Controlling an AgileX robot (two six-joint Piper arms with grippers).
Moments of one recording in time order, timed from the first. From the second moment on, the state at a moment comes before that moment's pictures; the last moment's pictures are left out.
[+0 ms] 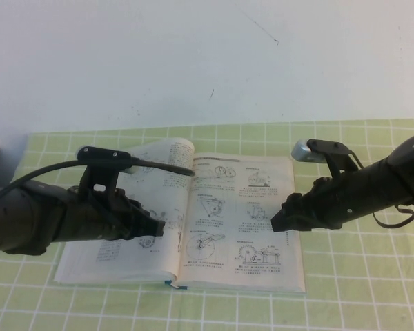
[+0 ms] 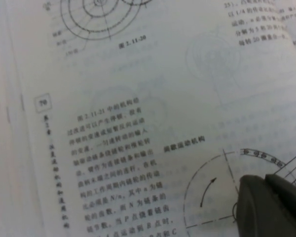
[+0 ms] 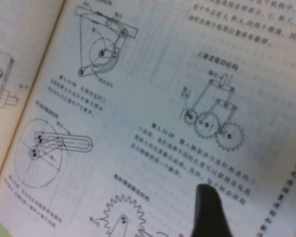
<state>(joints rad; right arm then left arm) 0.29 2.01 -1.14 1.09 0.60 -0.90 -0.28 1.72 -0.85 -1.37 0.20 1.30</state>
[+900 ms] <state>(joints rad) 0.29 2.04 -1.20 1.10 0.76 -0.86 -0.28 1.78 -0.86 -1.39 0.21 1.30</state>
